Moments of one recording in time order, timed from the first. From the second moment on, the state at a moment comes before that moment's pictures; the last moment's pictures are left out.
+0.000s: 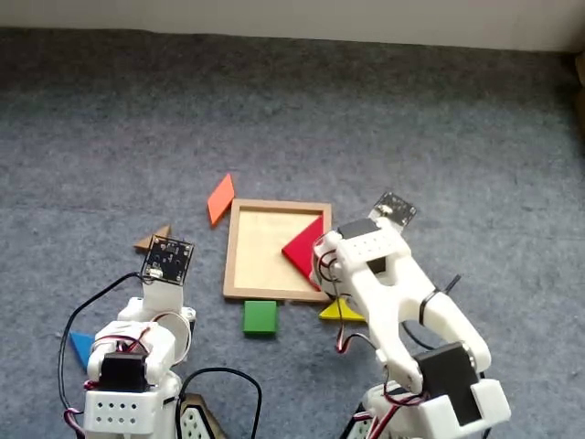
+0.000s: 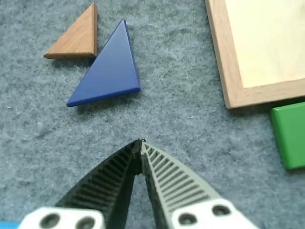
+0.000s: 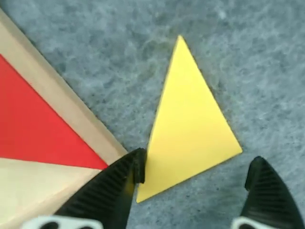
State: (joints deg) left arm -4.1 -102.2 96.0 74.4 -4.6; right arm -23.8 -6.1 43.1 62.0 -51.1
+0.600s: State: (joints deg) left arm -4.1 -102.2 96.0 74.4 -4.6; right arm -22.2 -0.3 41.1 62.2 -51.1
